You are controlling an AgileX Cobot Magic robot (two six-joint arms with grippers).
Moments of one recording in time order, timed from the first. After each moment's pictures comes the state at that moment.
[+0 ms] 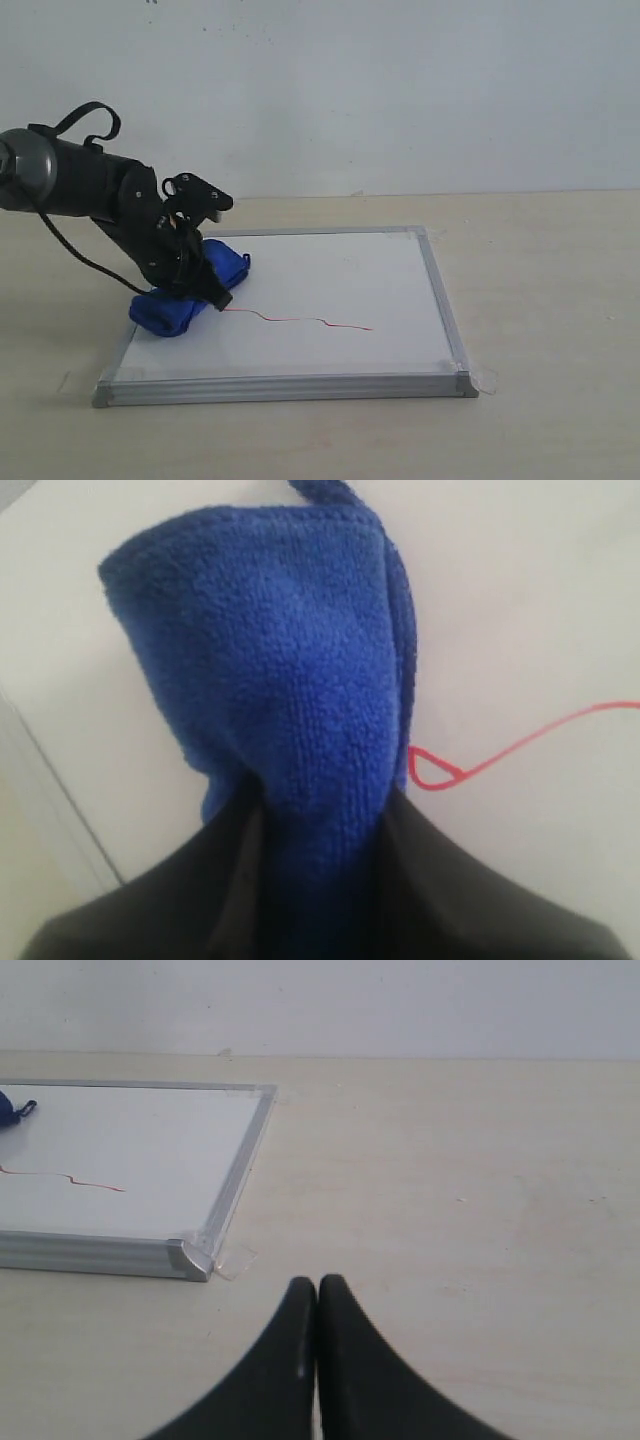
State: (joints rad) left arm -0.18 2.15 -1.41 0.05 0.48 0.32; right arm 0.13 0.00 0.00 0.10 0.36 -0.07
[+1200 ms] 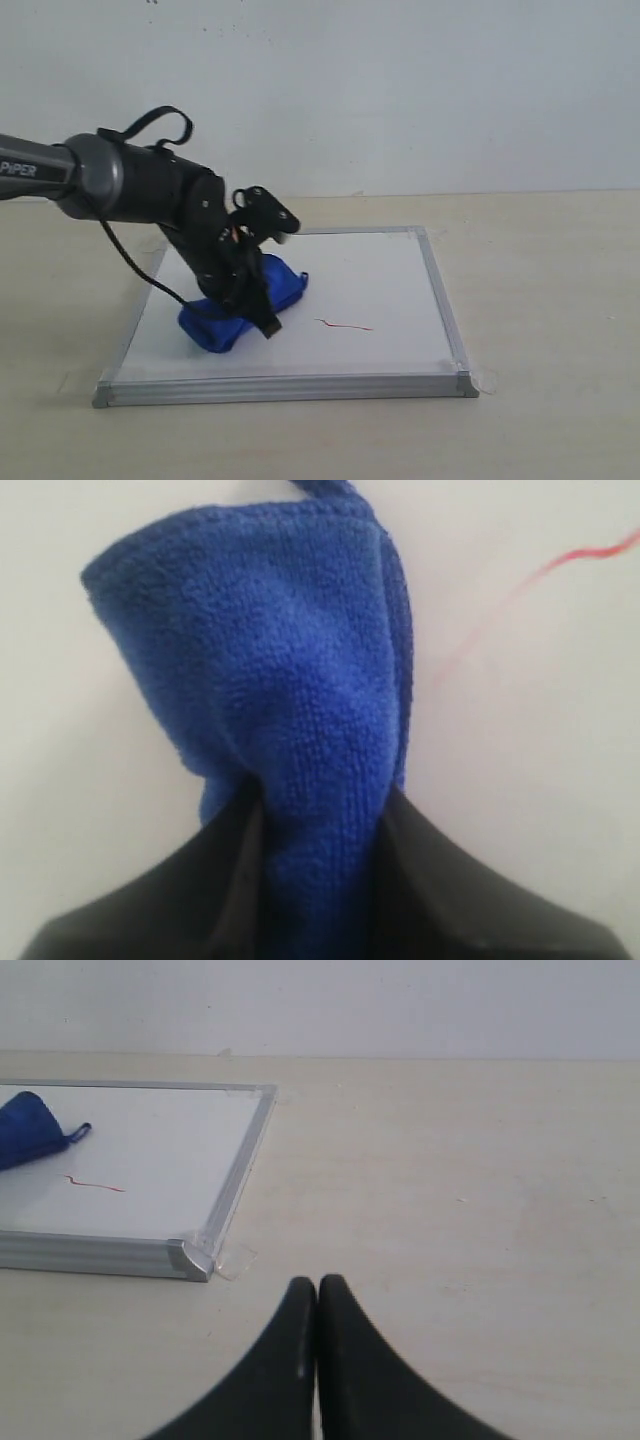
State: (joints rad) left arm -0.36 2.17 -1.47 0.09 0.58 0.38; right arm 0.13 0.00 0.00 0.10 0.36 -0.07
